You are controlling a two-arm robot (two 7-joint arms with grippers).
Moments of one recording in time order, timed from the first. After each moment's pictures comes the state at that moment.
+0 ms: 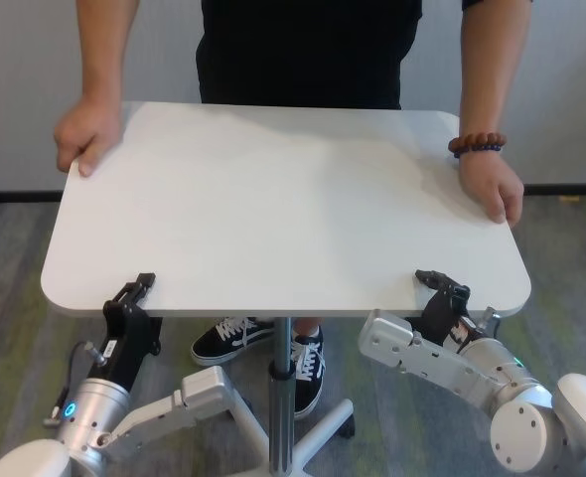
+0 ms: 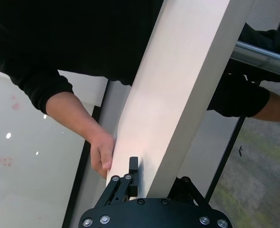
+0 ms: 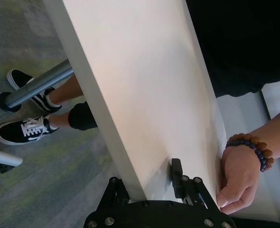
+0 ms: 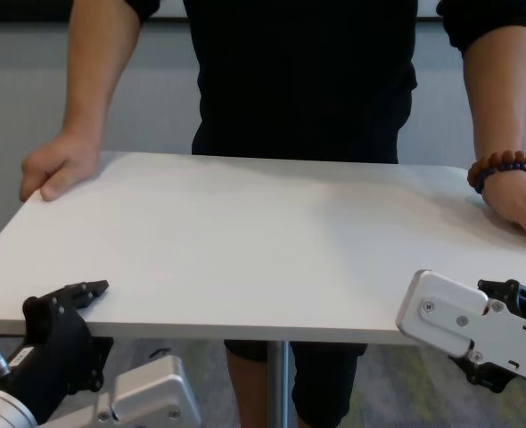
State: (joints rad) left arm -0.11 0.28 0.43 -1.18 0.93 -0.05 0.41; right arm 0.15 0.29 -0.40 -1.37 -0.77 0.17 0.12
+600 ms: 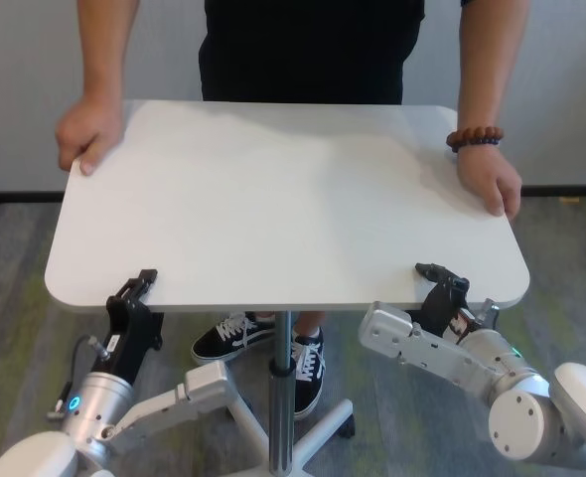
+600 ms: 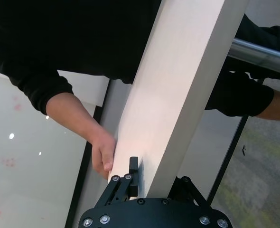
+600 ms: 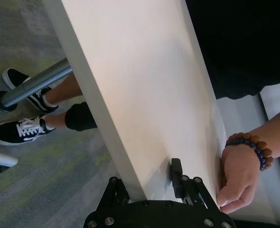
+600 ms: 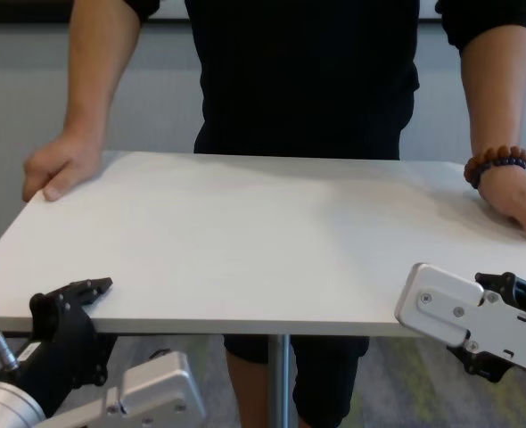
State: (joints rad) left arm -0.14 0.27 0.43 -1.13 0.94 -0.04 0.42; right arm 0.18 0.29 -0.41 -1.33 -0.77 0.16 0.12
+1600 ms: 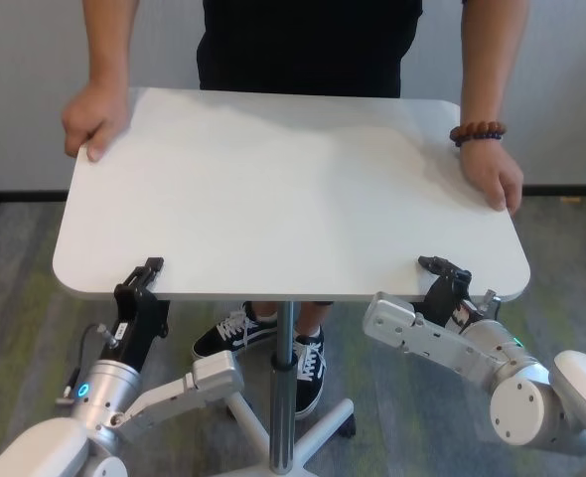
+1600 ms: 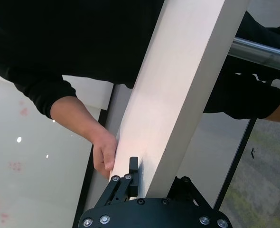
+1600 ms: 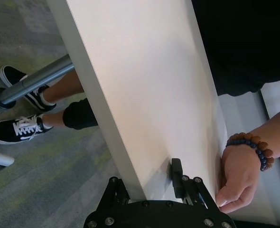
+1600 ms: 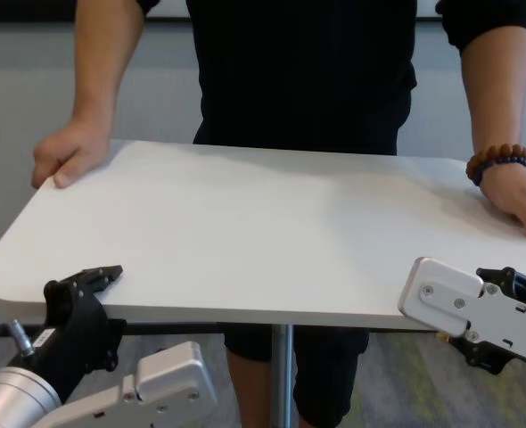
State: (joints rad) left arm -0.21 0.25 0.46 -1.05 0.96 -0.05 0.46; right arm 0.23 0.29 -0.42 -1.26 -0.76 0.14 0.11
